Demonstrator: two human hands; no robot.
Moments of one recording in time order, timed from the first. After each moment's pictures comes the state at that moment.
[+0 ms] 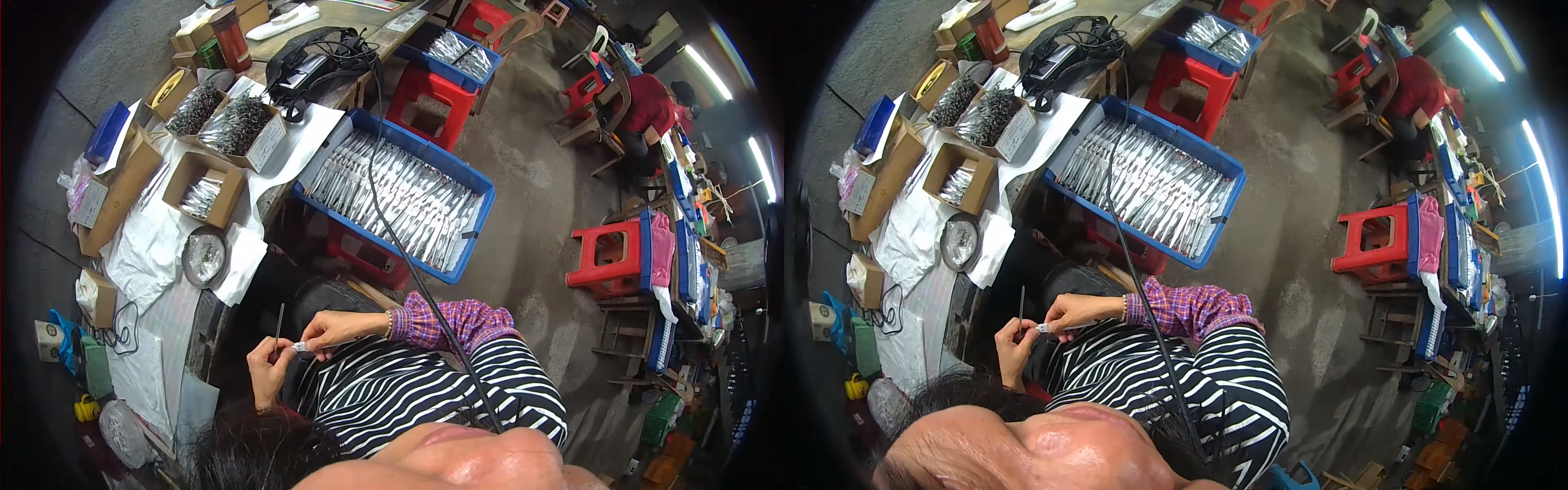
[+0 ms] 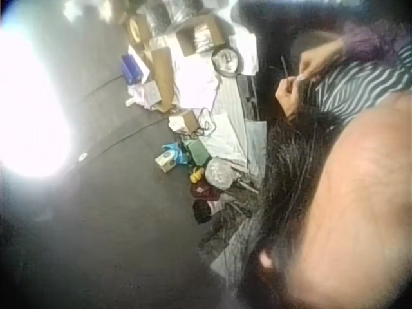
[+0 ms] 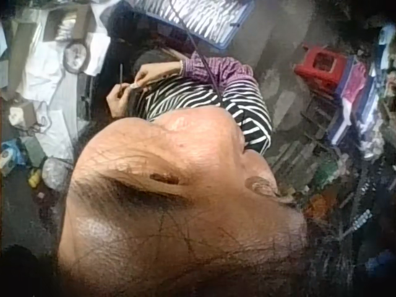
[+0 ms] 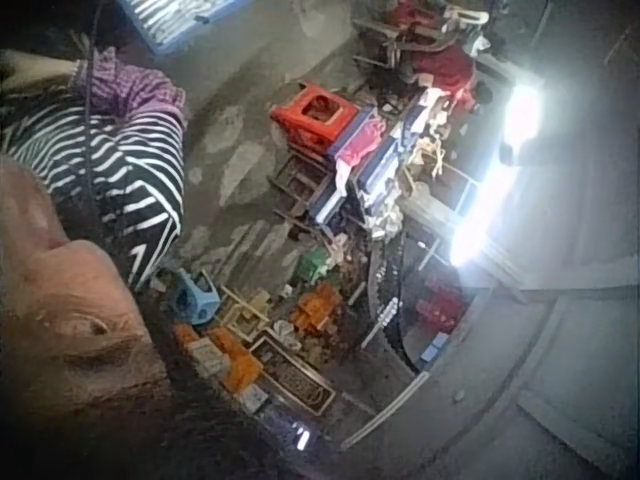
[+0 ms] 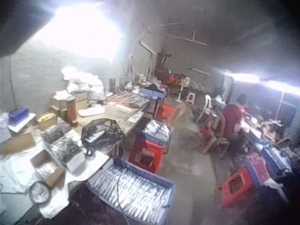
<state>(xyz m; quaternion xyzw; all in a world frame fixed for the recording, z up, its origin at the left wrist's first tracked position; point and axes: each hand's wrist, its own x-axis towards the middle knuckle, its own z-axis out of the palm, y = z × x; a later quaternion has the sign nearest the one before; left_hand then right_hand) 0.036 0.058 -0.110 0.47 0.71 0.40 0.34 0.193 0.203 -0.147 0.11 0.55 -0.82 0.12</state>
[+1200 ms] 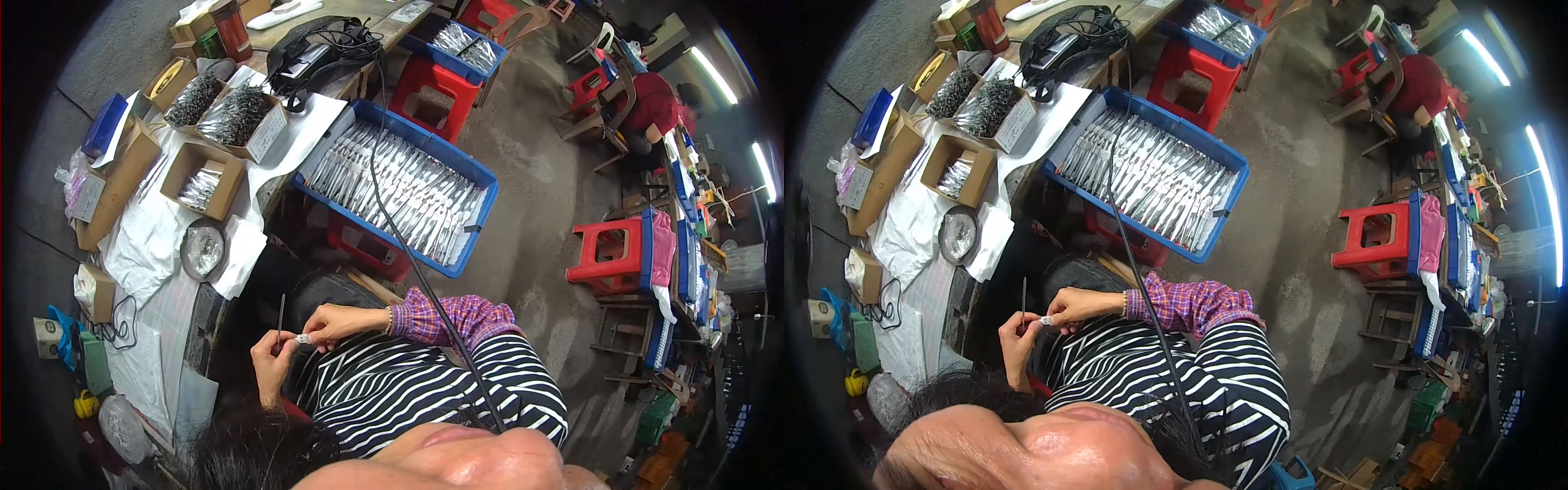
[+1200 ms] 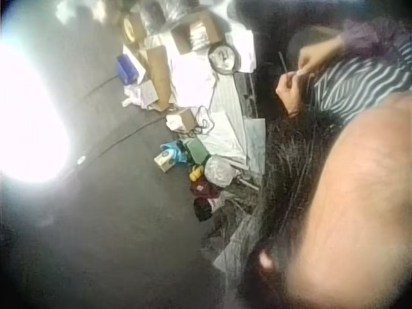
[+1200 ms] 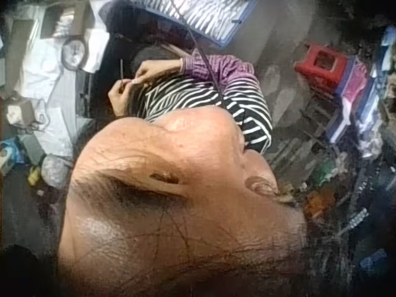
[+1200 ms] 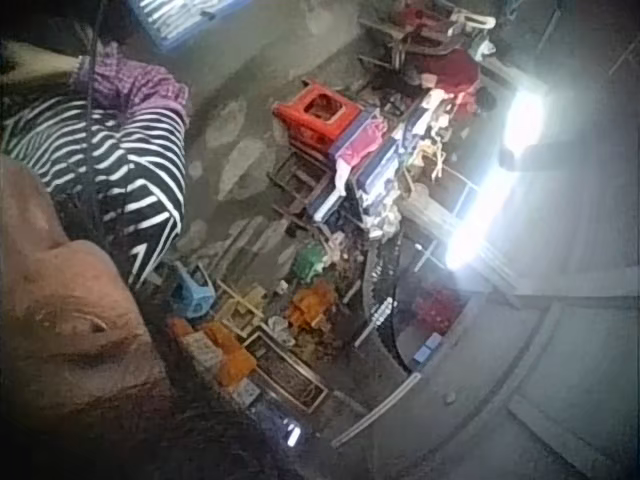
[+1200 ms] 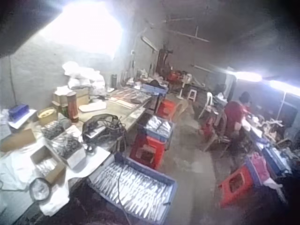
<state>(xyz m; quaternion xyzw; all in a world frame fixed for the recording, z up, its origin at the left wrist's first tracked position) 0.041 0.053 -0.120 0.41 0.73 0.41 0.36 0.193 0.197 -0.155 0.13 0.59 -0.79 0.10</state>
